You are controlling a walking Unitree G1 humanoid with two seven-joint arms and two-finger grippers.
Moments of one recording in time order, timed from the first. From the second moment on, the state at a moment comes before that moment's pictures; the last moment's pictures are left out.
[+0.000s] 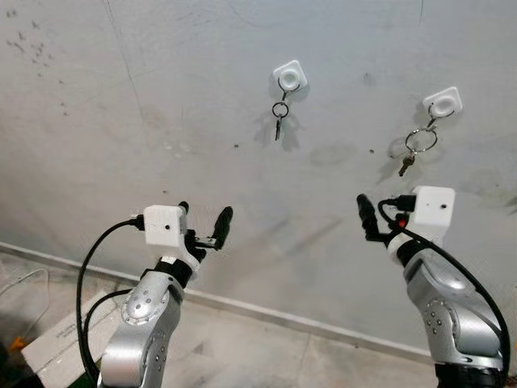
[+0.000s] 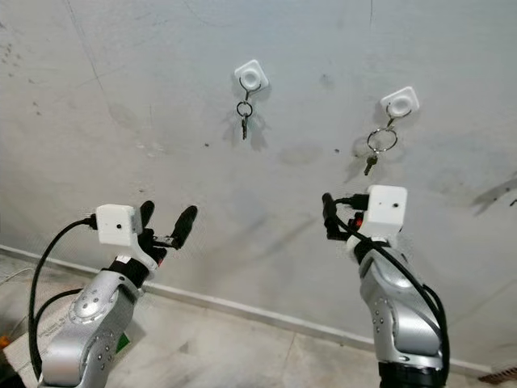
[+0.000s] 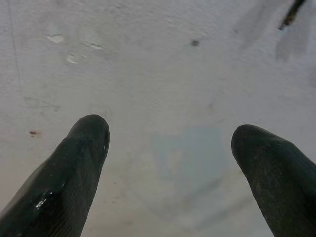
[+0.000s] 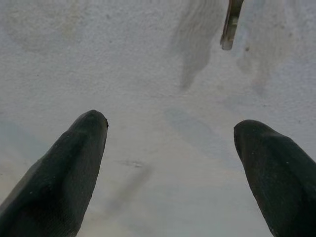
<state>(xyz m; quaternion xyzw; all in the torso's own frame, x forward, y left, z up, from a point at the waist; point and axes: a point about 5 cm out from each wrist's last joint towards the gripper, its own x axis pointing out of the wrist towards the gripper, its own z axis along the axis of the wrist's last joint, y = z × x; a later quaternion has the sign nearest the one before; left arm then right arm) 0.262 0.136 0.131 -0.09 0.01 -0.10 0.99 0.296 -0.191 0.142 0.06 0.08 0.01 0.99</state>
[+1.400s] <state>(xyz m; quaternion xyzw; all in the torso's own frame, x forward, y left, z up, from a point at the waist) 0.255 0.138 0.136 -0.08 0.04 -0.16 0.98 0.297 -0.175 0.127 0.07 0.09 0.02 0.99</state>
